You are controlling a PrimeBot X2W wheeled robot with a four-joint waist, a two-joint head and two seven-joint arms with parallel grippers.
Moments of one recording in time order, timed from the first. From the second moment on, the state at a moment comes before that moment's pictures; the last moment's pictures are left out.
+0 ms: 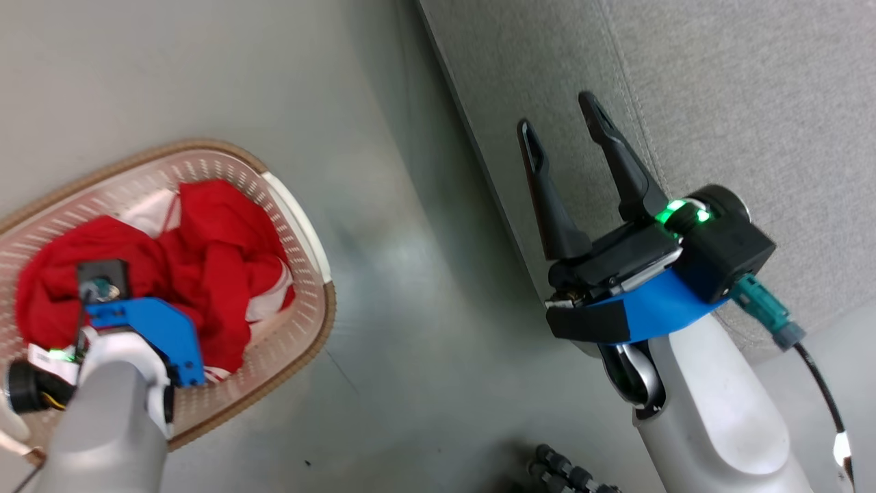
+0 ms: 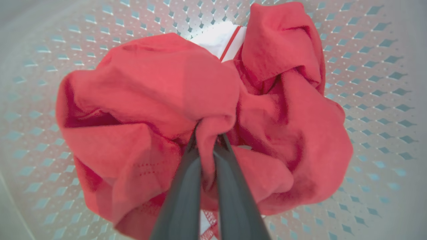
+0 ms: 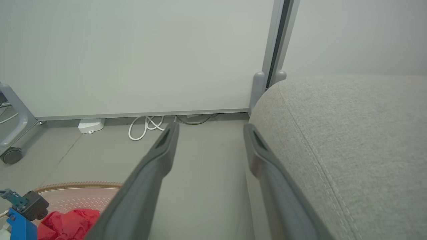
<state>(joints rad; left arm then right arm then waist) -0.74 0.22 -0.17 1.10 -0.23 0.15 0.03 -0.52 -0.05 0.31 0.11 0.19 0.13 -0.26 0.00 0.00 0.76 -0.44</state>
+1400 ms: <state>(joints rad) -0.75 0.05 -0.70 0.72 -0.65 -0.03 -0.04 -0.16 -0.05 0.29 0.20 0.00 0.13 -0.11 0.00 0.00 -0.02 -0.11</state>
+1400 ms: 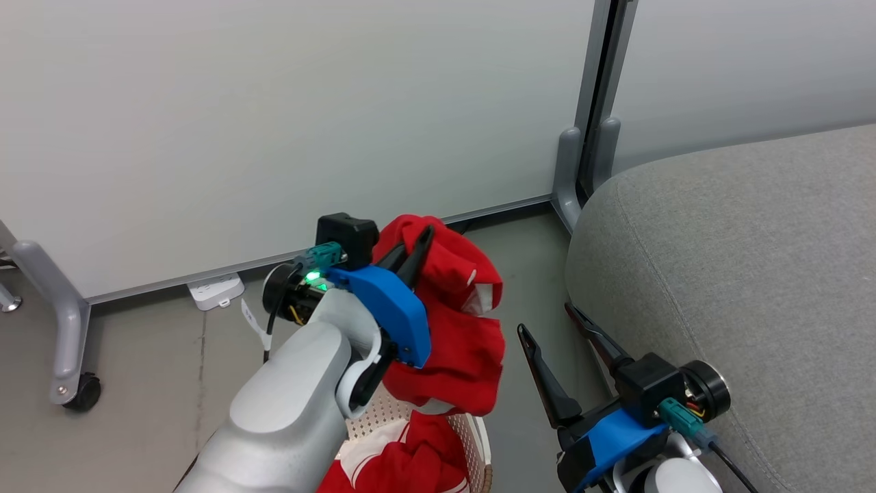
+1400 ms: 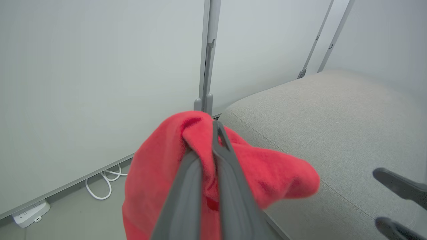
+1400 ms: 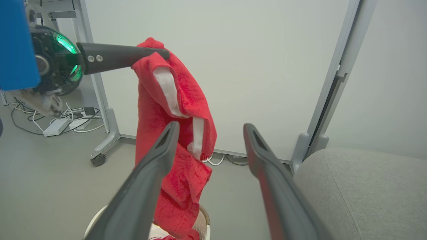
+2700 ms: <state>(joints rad) -0.84 0.05 -1.04 0.52 -0.89 0.07 -0.04 -0.44 -0.05 0.47 0.59 0.20 0.13 -0.05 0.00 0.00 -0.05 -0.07</state>
